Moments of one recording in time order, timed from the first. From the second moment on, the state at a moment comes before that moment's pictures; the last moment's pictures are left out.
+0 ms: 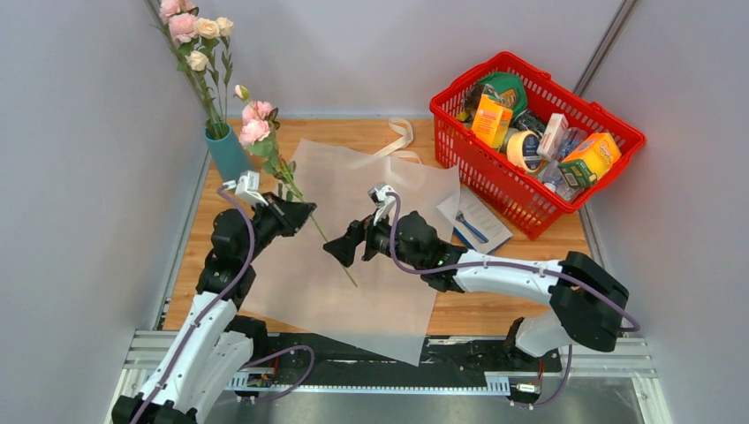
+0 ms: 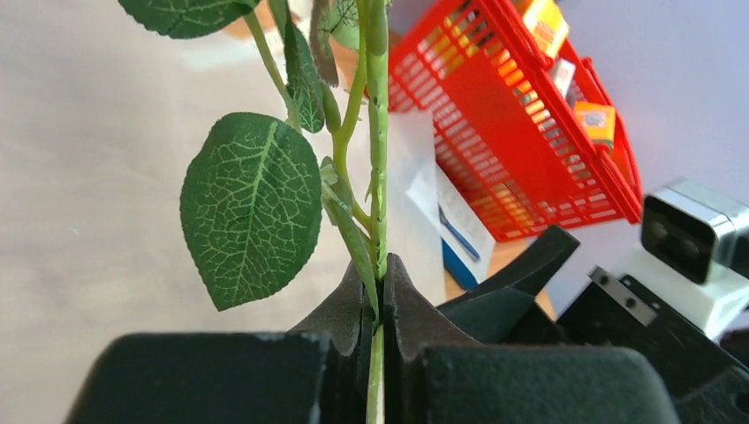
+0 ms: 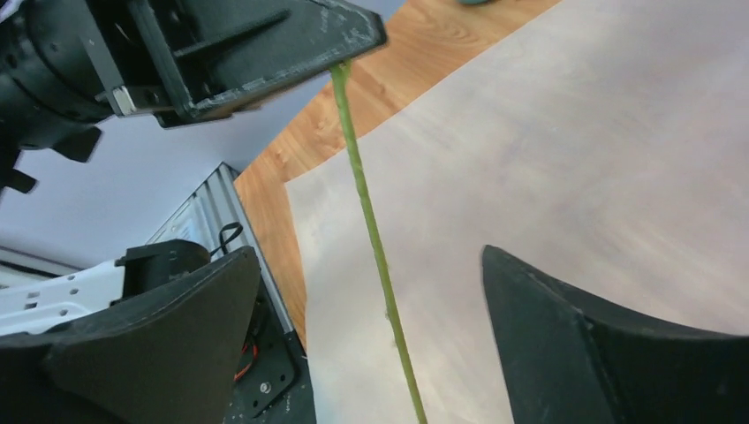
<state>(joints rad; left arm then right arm) -0.21 0.67 0.47 0.10 0.36 -0.76 1.04 1.46 0.80 0.54 -0.05 0.58</state>
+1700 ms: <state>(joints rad) 0.13 1.47 1.27 0.55 -0.13 0.15 1.04 1.14 0.65 0.38 0.17 0.44</state>
